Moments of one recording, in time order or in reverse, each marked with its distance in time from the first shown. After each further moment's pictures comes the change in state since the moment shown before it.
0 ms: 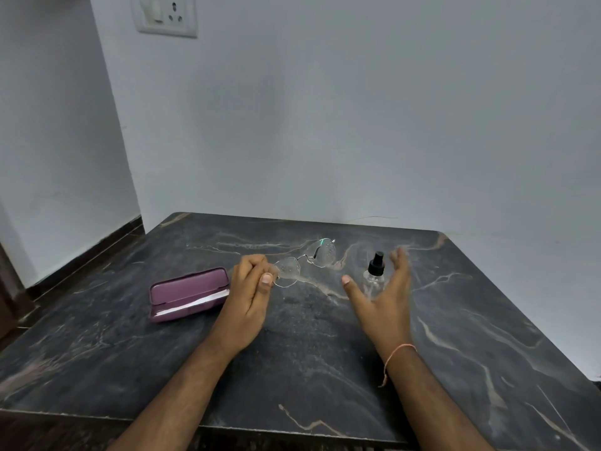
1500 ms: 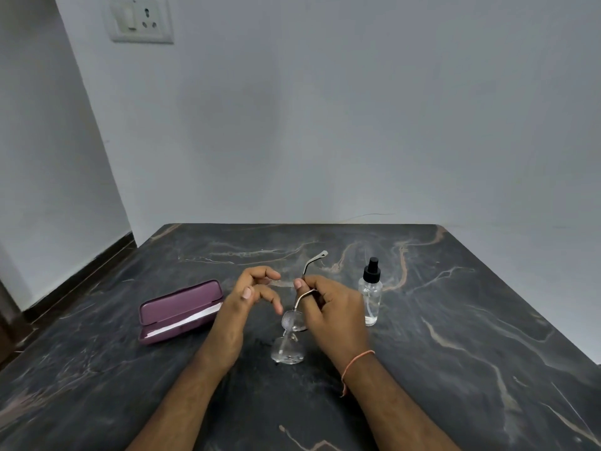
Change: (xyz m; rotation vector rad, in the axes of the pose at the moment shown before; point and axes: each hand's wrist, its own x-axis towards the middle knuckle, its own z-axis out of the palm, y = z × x) left_hand 0.000 0.018 -0.011 -0.347 -0.181 -0.129; right_hand -0.020 -0.028 0.061 -0.031 -0.056 -0.377
